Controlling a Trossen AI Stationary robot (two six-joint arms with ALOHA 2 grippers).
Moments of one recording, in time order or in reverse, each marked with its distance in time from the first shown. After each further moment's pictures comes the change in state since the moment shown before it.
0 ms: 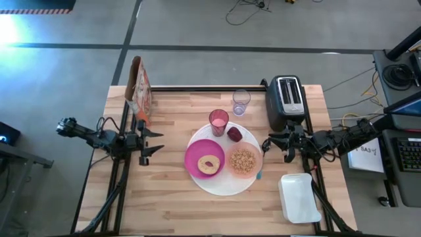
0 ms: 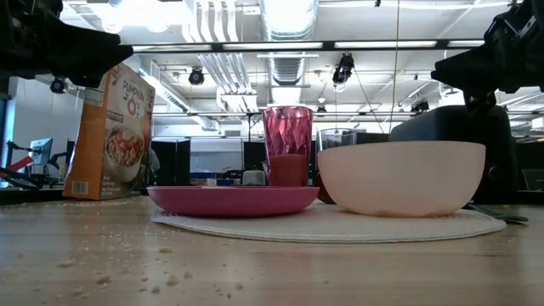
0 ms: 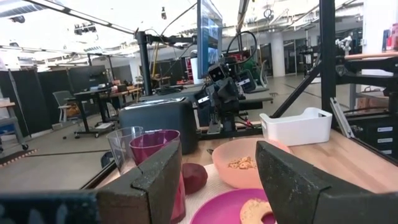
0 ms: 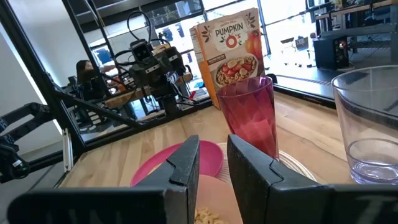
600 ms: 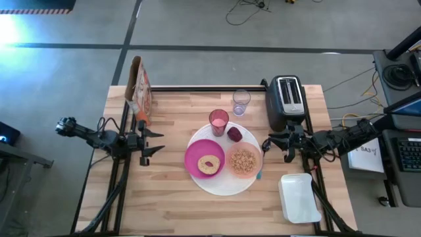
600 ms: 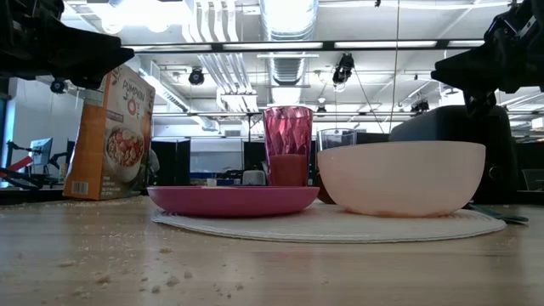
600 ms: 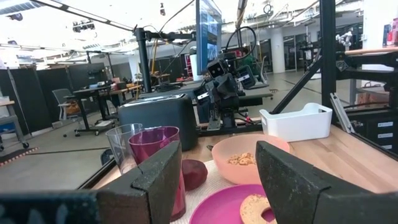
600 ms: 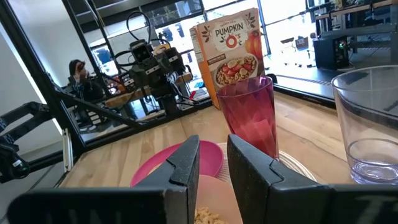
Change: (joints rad) left arm 0.000 0.019 0.000 0.002 0.000 0.000; right arm 0.000 0.000 0.000 0.000 0.000 0.000
